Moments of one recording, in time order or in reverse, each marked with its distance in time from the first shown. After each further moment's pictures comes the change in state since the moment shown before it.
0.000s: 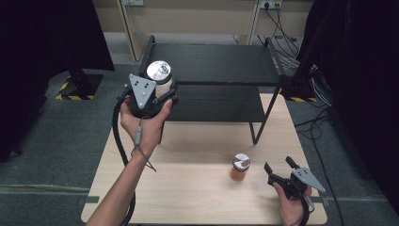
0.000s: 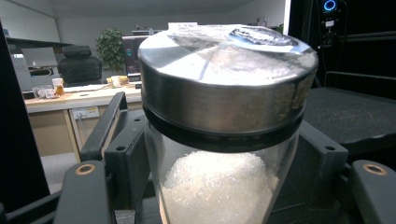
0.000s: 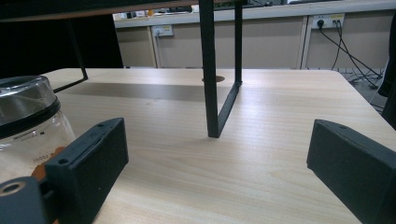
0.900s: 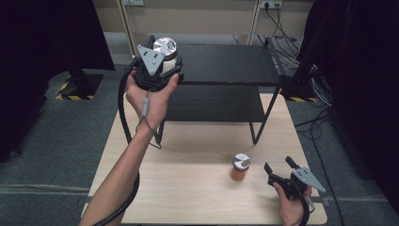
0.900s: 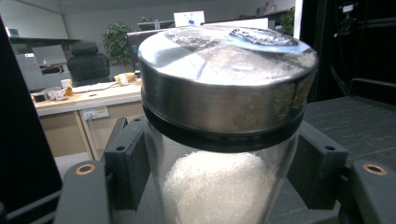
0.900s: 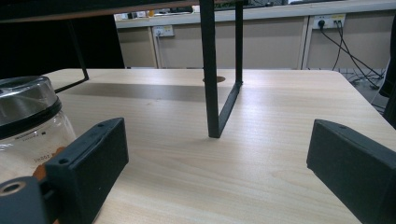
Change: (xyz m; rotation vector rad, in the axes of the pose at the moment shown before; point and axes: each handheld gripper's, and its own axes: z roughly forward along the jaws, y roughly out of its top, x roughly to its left) left arm -0.007 0.043 0.046 0.057 0.036 0.054; right arm -0.001 0.000 0.000 -0.002 0.004 0.000
